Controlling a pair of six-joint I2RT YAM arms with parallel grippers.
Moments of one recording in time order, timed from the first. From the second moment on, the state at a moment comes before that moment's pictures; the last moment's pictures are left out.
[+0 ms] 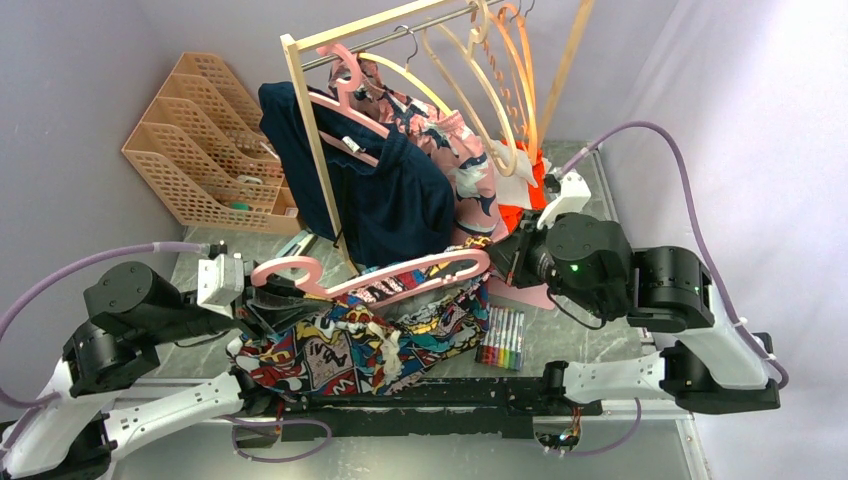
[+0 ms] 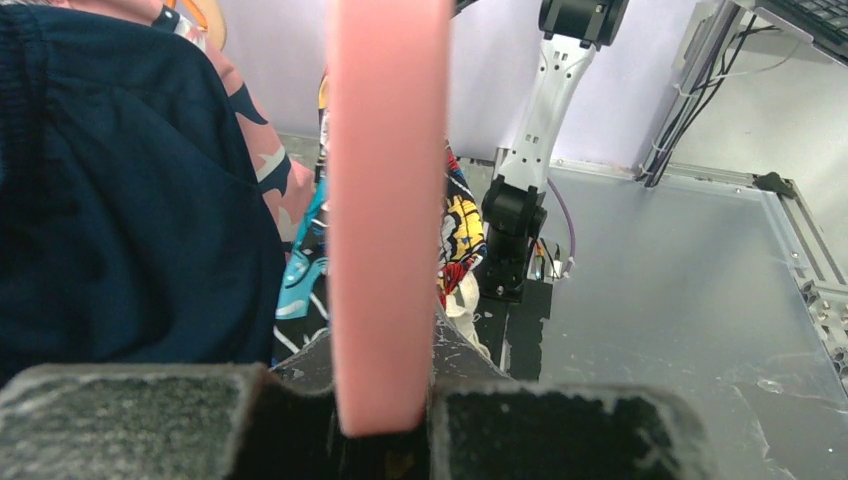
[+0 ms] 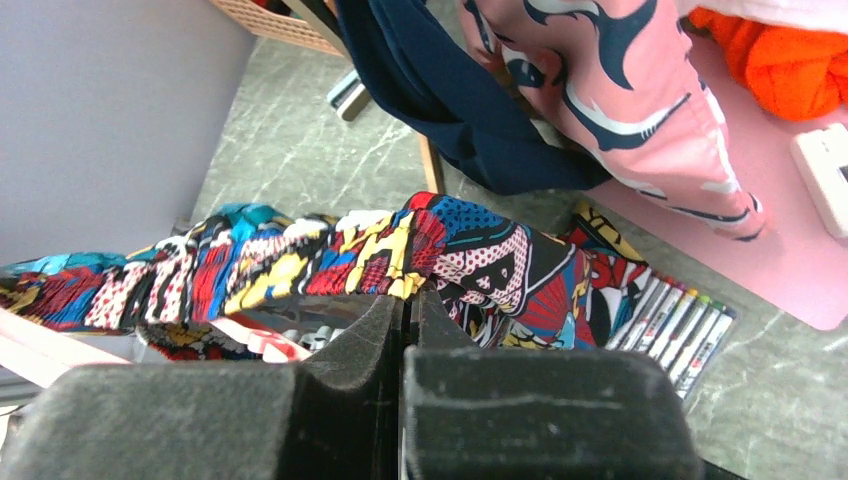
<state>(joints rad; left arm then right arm) -1.01 0.53 1.18 -0.57 0.32 -0.05 1.28 1.03 1.75 -1.24 0.61 0.79</state>
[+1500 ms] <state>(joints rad) -1.01 0.64 0.95 -0.57 0.29 -0.04 1.28 1.09 1.88 -1.37 0.66 0.97</state>
